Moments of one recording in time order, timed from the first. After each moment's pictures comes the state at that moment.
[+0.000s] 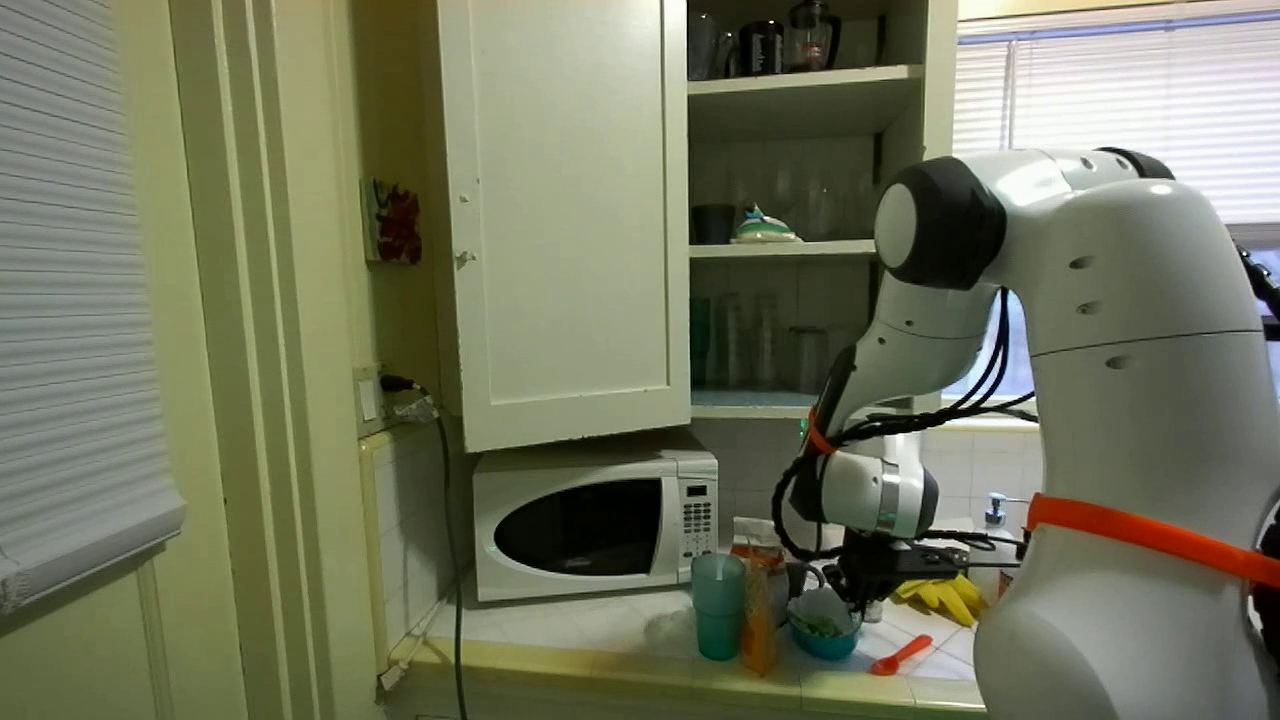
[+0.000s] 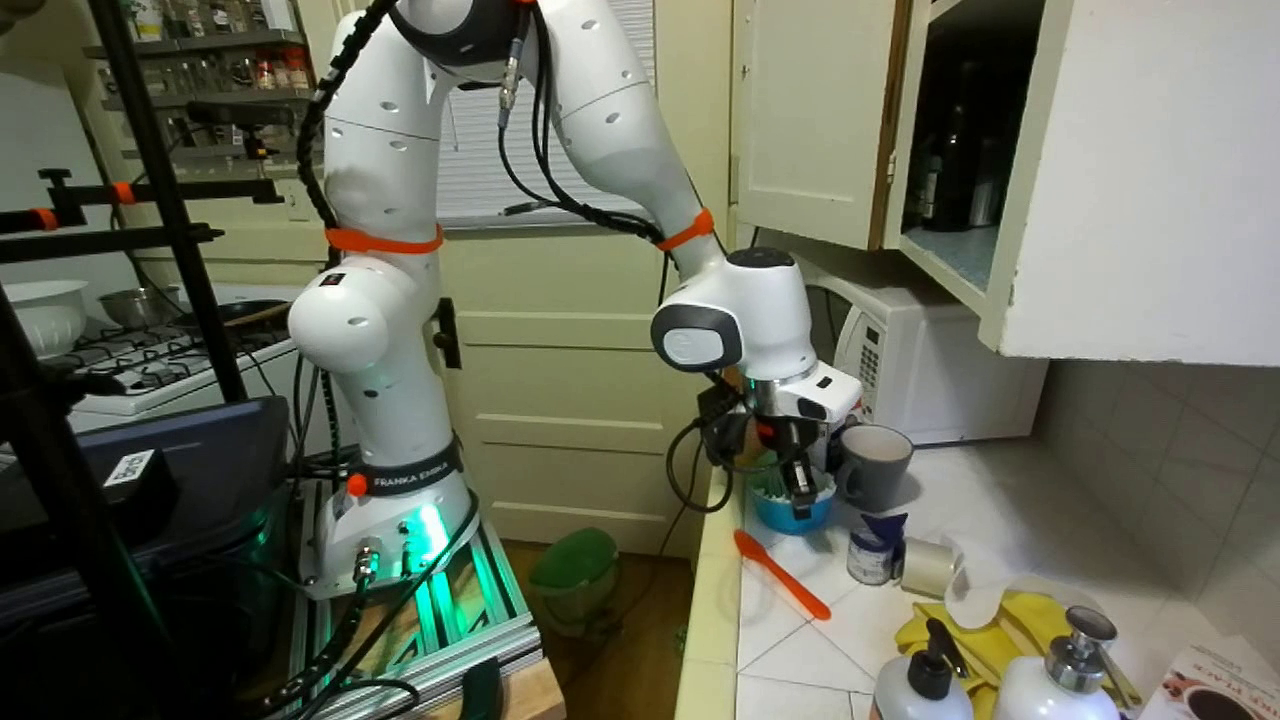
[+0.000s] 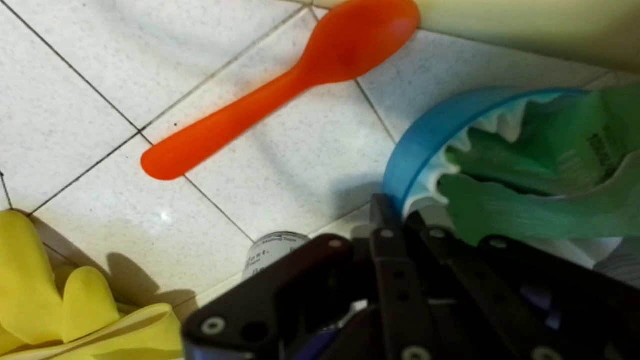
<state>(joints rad) -0.39 0.22 -0.14 -2.52 0.36 2.95 -0.38</state>
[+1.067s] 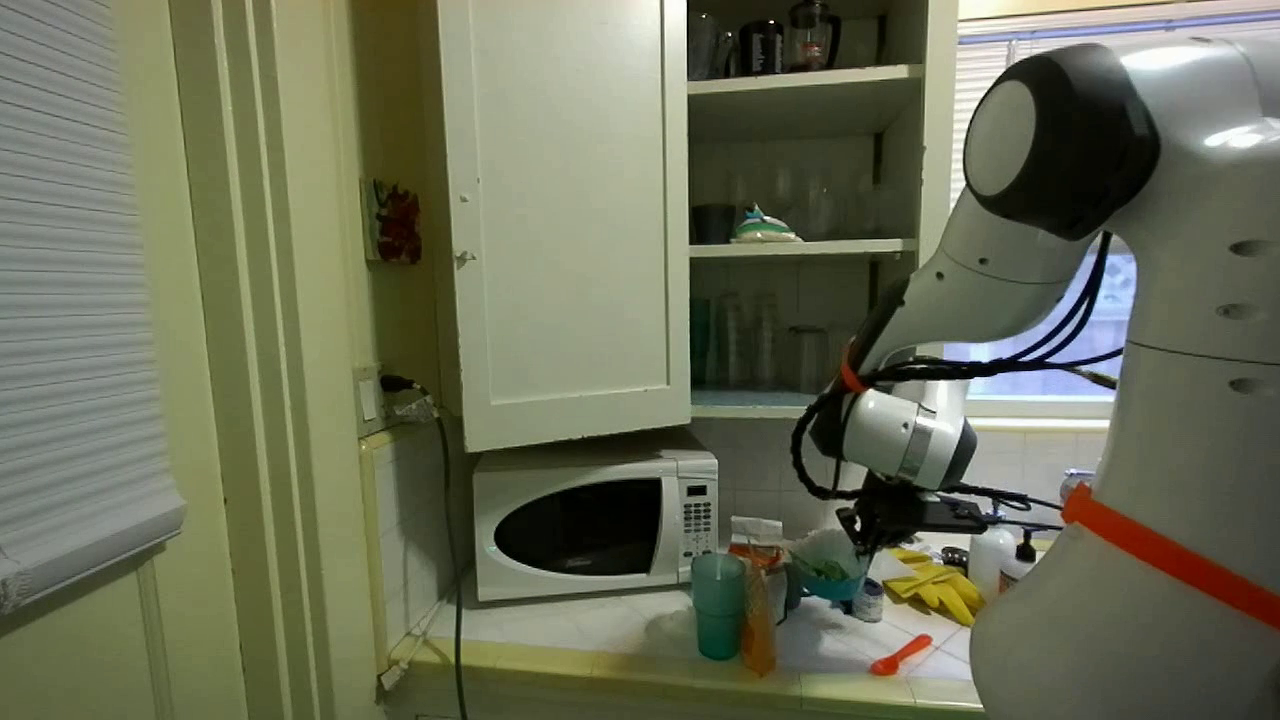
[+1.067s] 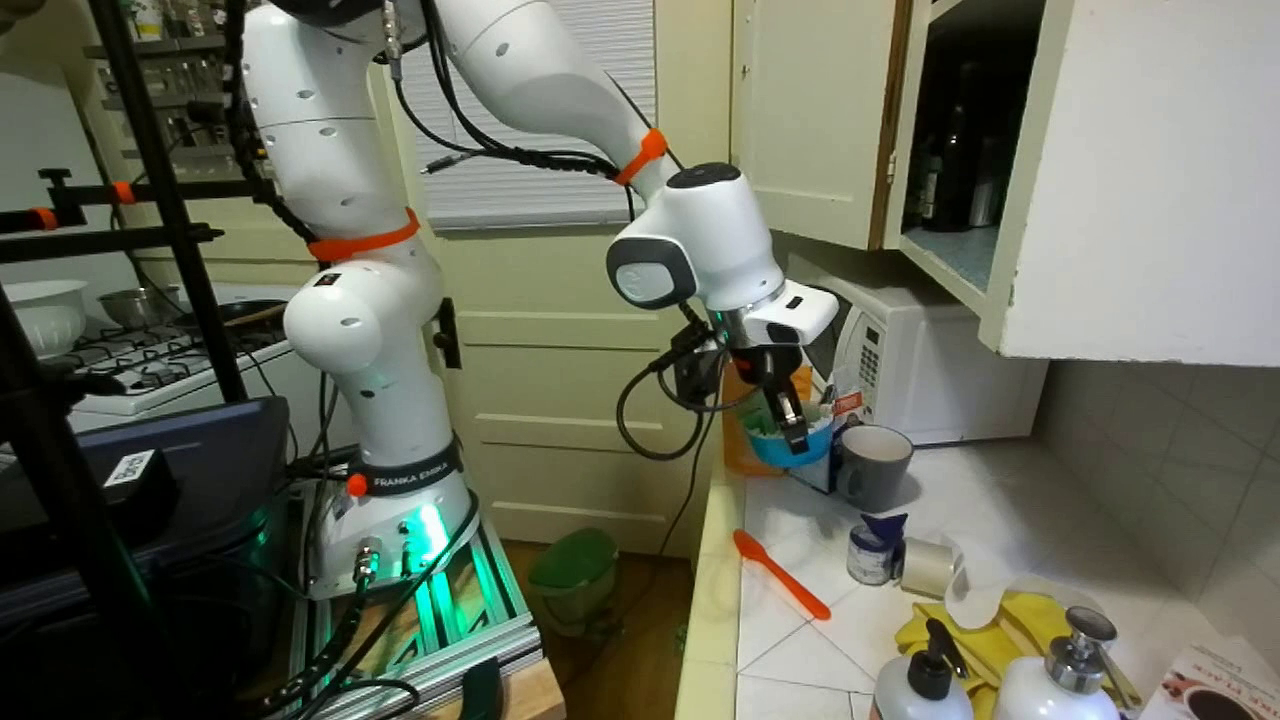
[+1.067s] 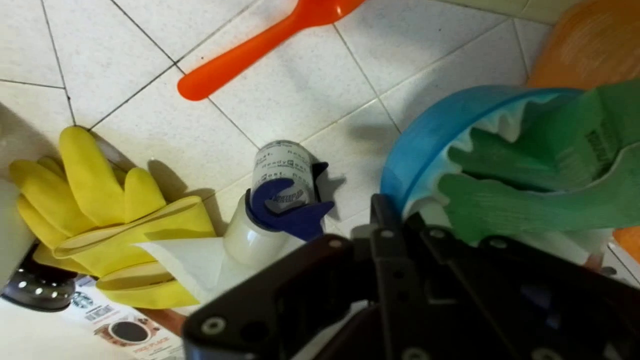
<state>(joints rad) -0.44 -0.12 -0.13 -2.66 0.47 2.89 -0.52</state>
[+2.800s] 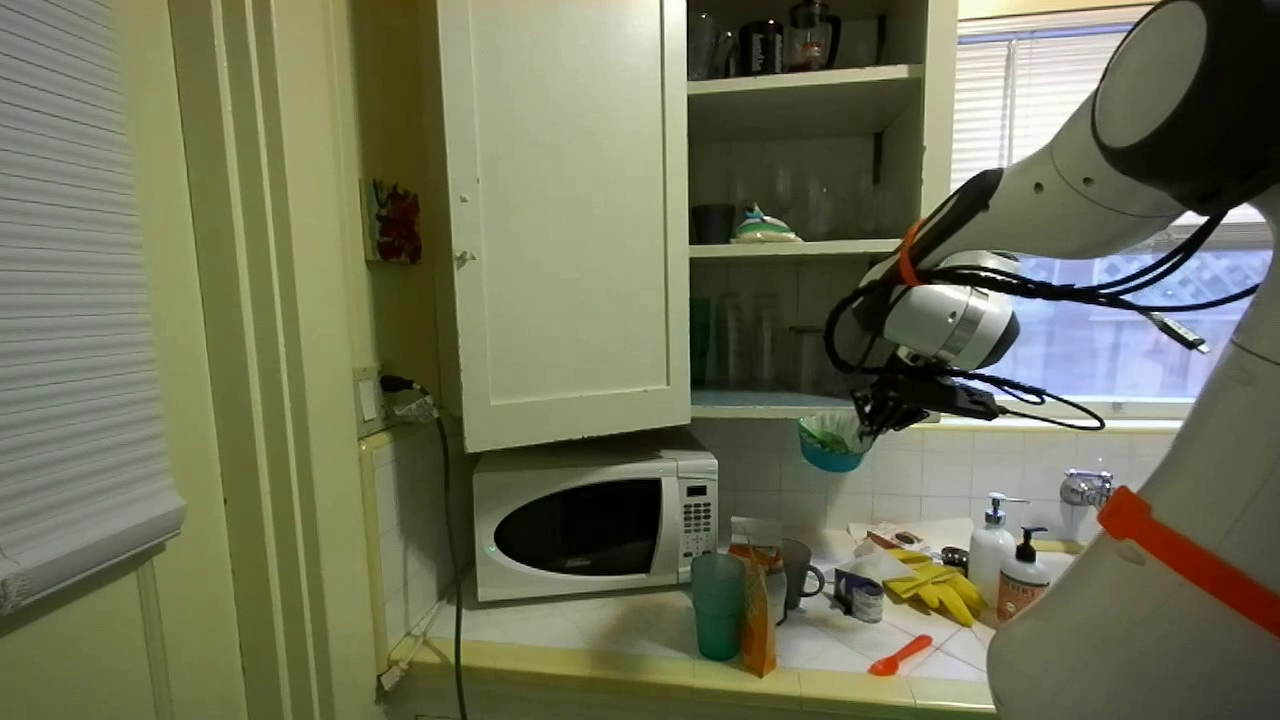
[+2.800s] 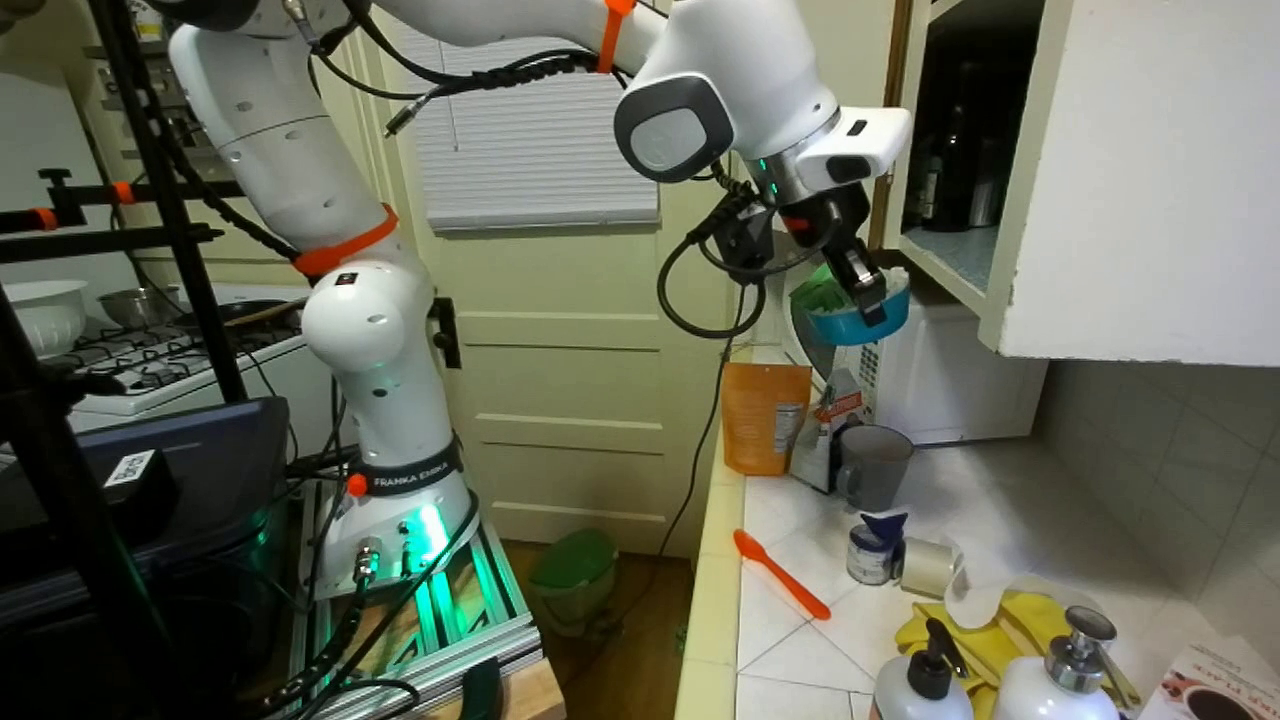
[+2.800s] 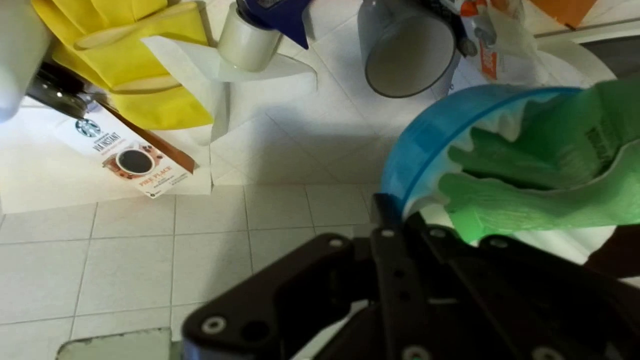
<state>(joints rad) -0.25 -0.33 -0.44 -2.43 0.34 2.62 -0.45</state>
